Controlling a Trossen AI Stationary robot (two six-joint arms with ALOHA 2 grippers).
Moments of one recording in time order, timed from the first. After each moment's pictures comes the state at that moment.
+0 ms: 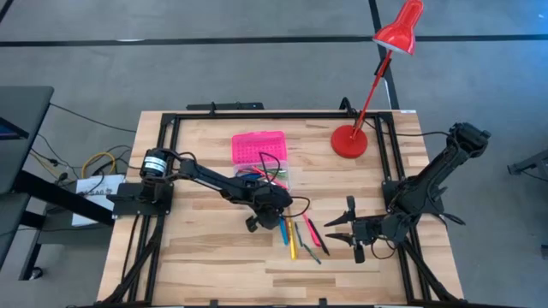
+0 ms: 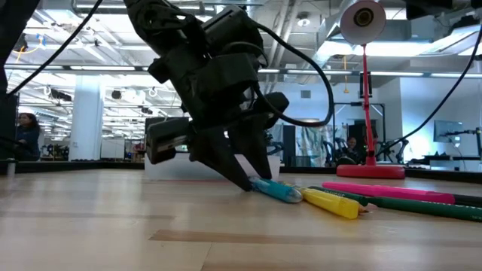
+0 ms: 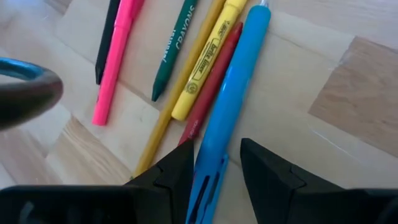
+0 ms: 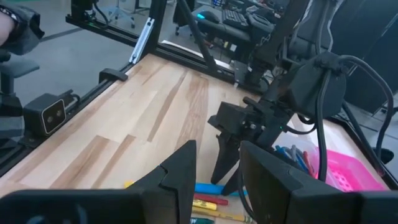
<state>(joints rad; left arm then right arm) -0.09 1.99 1.13 -0.05 0.22 0.92 0.80 1.13 0.50 0.30 0.68 -0.15</state>
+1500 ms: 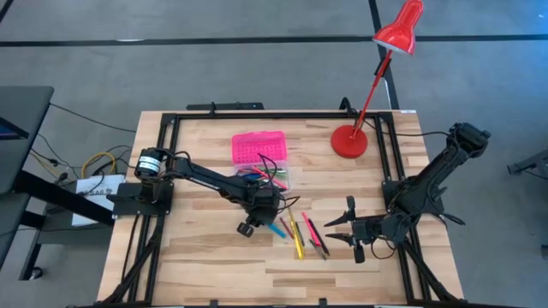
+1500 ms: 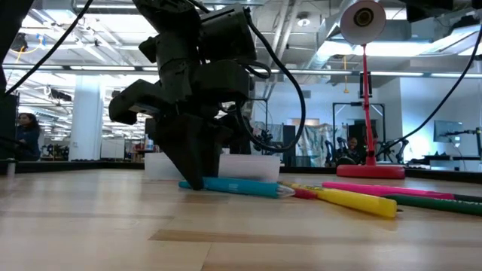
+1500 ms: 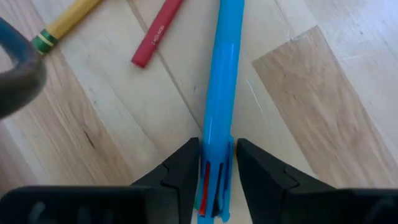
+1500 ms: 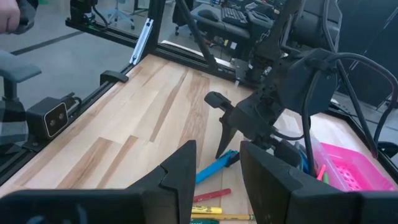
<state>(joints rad) -0.12 1.98 1.17 -0.49 0.22 0.37 0.80 1.13 0.50 0.30 0.68 -0.11</state>
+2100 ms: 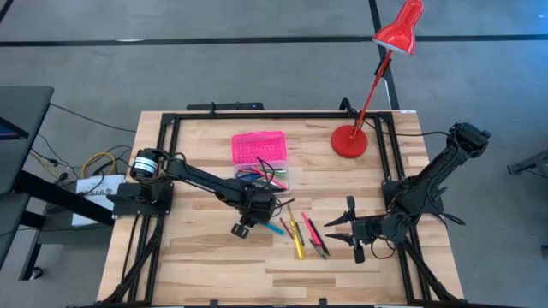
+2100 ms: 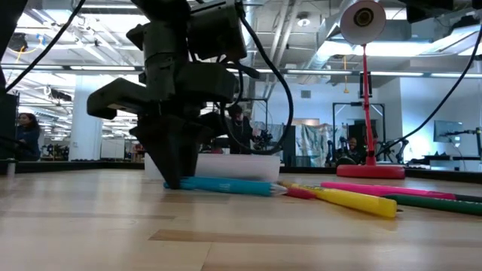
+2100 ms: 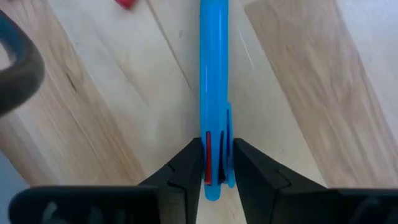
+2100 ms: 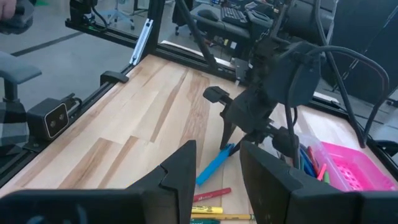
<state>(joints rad) -0.15 1.92 1.16 -0.61 0.14 0.31 0.80 1.13 0.50 0.30 0.68 -0.10</state>
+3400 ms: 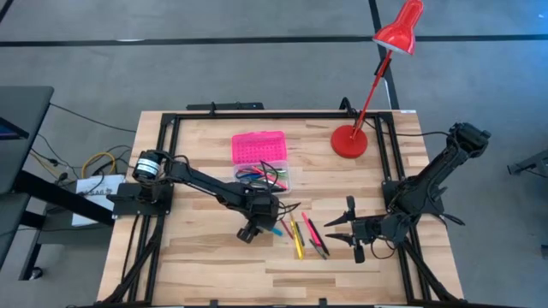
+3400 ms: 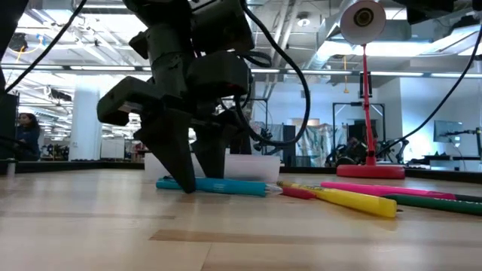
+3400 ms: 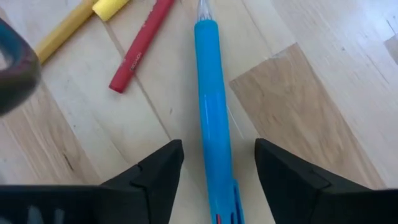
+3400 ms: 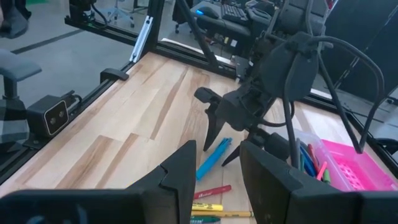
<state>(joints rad) -0.17 1.97 1.16 -0.36 0.17 0.34 0.80 1.13 0.50 0.29 0.68 -0.10</state>
